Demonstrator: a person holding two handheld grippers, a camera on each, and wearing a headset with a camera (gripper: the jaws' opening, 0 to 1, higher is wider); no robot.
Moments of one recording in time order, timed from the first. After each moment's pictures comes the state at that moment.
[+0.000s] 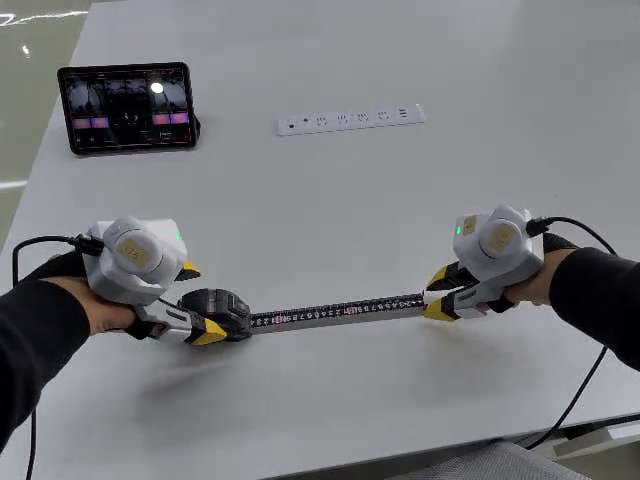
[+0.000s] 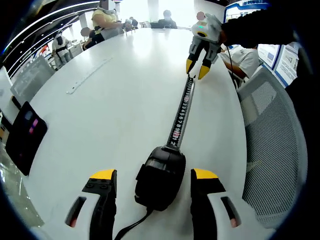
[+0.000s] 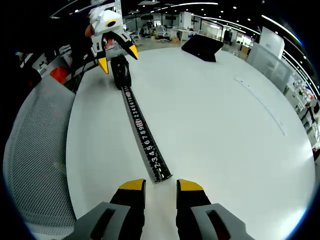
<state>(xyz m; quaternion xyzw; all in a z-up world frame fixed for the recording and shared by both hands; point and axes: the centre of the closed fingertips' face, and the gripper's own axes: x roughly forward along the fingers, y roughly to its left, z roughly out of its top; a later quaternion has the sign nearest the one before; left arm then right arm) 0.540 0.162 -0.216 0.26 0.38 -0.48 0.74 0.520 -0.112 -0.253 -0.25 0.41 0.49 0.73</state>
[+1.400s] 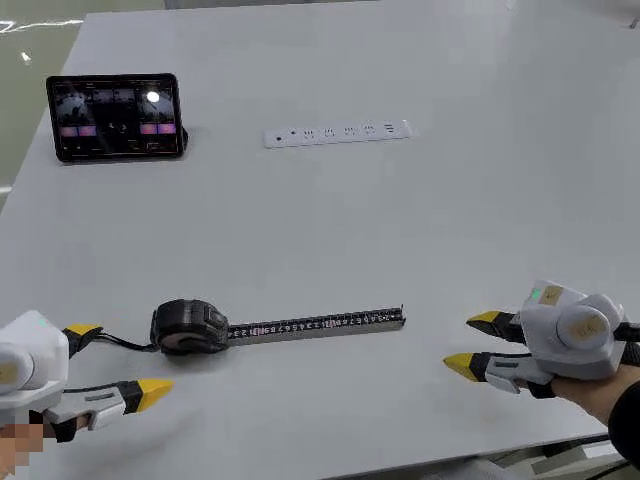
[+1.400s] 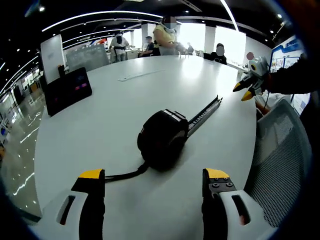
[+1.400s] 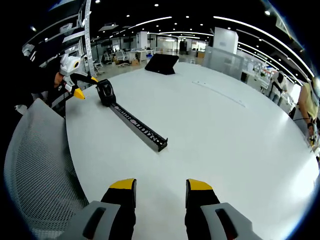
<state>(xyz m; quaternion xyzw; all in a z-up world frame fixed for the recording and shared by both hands) 0.492 0.220 -0.219 0.12 0.33 -0.32 0.88 0.468 -0.169 -0.225 -0.16 0.36 0.37 0.84</state>
